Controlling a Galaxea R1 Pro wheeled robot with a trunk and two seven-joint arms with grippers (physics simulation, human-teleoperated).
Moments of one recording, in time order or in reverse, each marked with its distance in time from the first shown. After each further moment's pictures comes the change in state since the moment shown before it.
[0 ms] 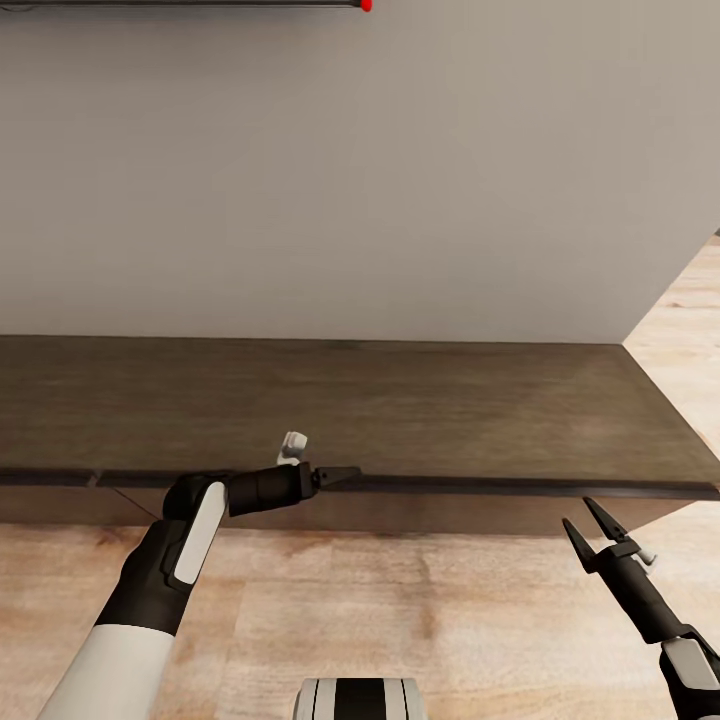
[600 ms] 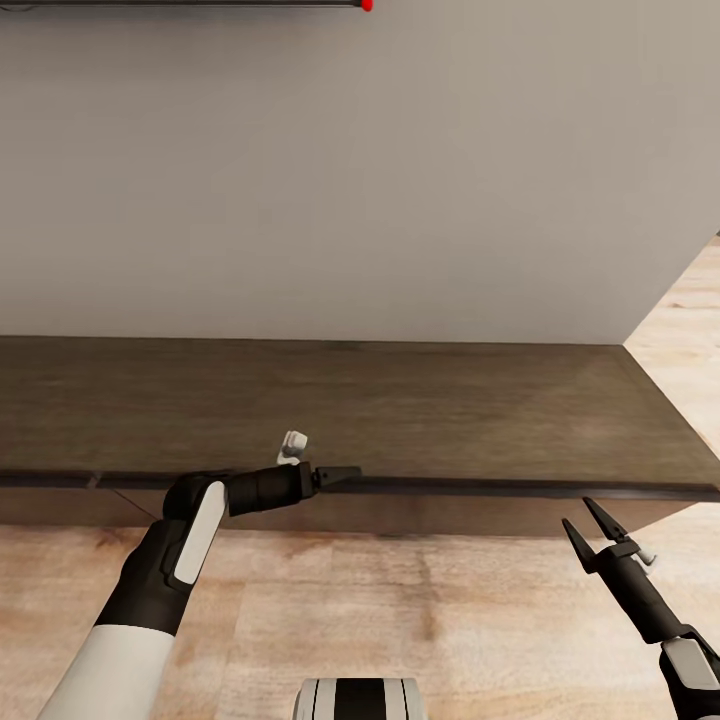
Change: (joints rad) left arm 0.000 -0.001 0.000 -0.005 -0.001 0.000 0.002; right arm 0.000 0.000 0.000 0.001 0.001 0.000 -0.001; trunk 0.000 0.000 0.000
